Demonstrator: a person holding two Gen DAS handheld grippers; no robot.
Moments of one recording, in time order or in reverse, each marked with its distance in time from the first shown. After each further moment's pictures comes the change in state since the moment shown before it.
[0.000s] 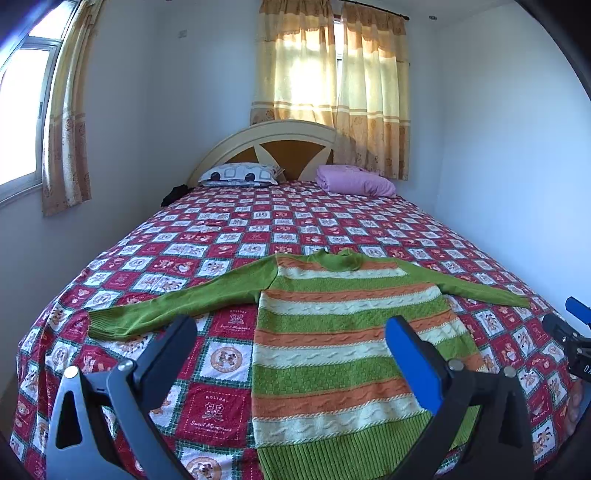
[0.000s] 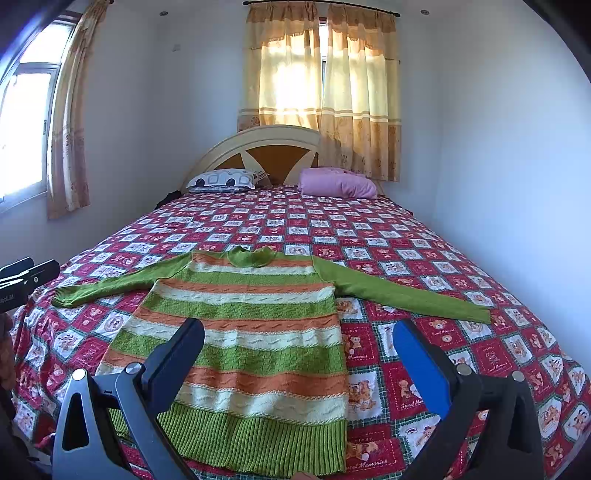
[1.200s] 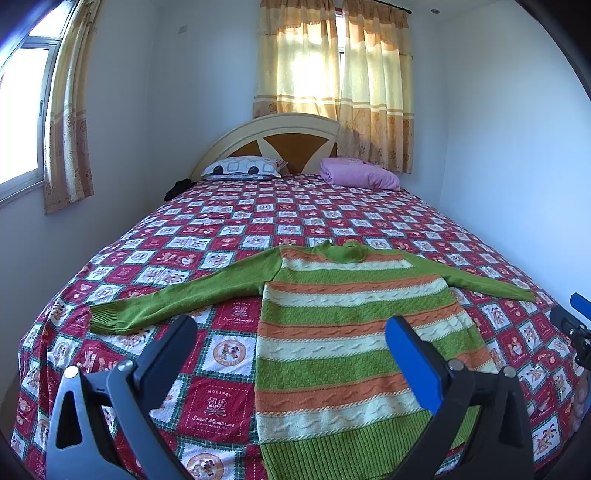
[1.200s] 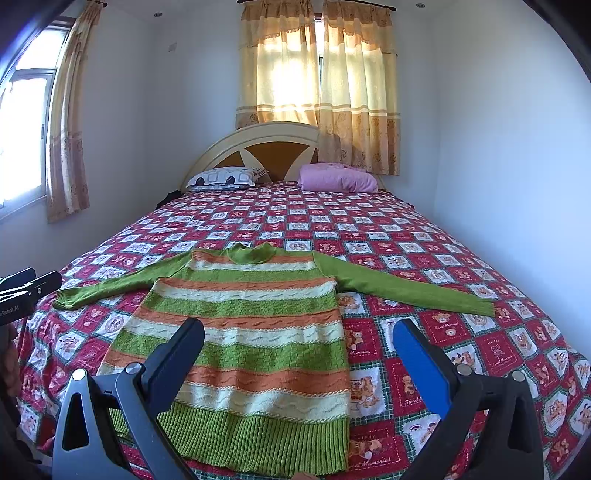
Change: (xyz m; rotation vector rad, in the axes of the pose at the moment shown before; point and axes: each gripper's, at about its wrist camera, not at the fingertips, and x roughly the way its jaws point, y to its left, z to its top) left arm 0.006 0.003 -0.009 0.004 0.020 0.015; right arm 0.005 -0.002 0.000 0.020 0.015 0.012
